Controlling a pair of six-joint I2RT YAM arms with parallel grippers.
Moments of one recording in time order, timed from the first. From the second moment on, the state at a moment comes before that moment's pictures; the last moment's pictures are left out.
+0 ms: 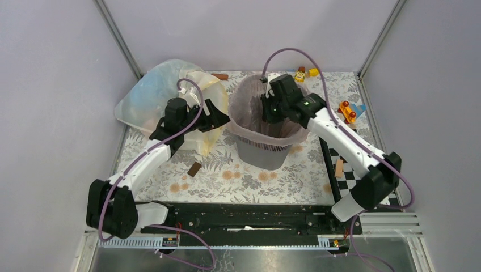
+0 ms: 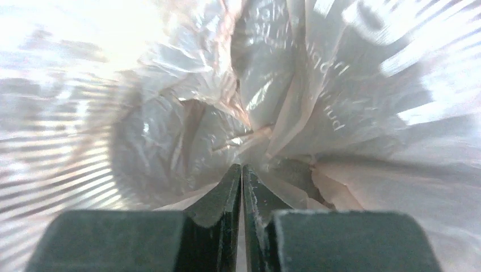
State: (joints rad) left arm -0.32 1.28 0.86 0.04 0.49 -0.71; right arm 0.63 1.59 1.53 -0.77 -0.01 0.25
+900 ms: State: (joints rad) left arm -0.32 0.65 0.56 -0.04 0.38 -0.56; right arm 0.63 0.40 0.70 -0.45 -0.04 0.19
